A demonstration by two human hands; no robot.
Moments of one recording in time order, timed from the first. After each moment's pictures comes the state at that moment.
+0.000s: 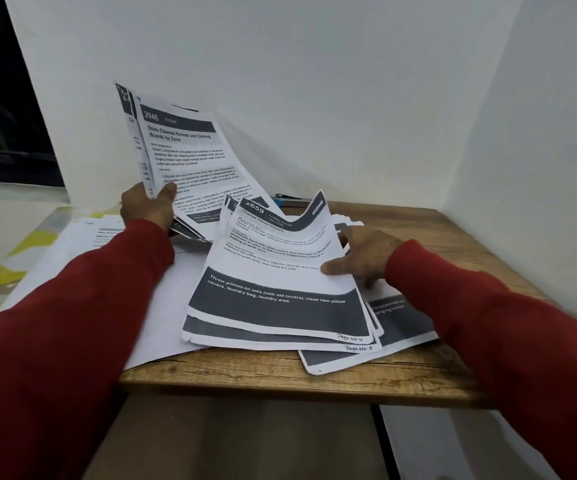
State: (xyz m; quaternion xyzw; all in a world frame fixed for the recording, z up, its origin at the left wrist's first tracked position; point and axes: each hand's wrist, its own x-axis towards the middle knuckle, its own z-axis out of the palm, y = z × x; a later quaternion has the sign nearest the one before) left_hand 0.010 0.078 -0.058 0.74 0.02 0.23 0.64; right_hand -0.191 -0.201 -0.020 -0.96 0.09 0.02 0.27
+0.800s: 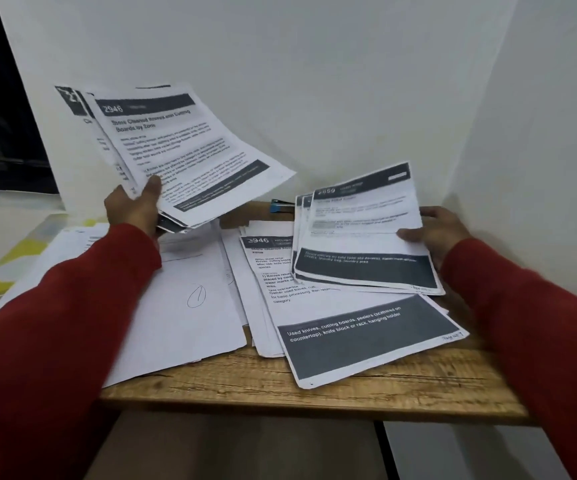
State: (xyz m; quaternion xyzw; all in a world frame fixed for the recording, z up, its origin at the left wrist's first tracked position) left_hand -0.004 0.078 -0.043 0.59 0.02 0.19 0.78; right_hand -0.178 -0.323 -0.035 -0.74 0.22 -0.26 0.58
